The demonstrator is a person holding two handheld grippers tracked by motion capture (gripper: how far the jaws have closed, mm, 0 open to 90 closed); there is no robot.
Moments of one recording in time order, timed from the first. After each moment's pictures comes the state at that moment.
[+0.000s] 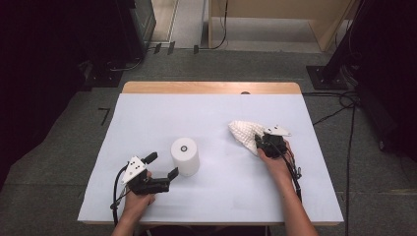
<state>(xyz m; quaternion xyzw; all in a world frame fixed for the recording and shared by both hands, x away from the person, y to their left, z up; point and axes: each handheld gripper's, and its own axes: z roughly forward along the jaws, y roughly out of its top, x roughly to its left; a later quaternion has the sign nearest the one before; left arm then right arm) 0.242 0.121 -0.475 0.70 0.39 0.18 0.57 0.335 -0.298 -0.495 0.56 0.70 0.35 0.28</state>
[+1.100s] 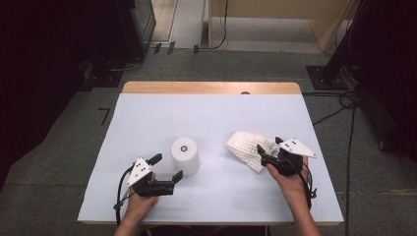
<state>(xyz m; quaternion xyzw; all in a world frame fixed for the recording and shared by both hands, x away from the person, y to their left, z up) 0.238 0.109 -0.476 0.72 0.37 0.17 0.57 0.255 -0.307 -0.436 0.50 0.68 0.44 0.30</state>
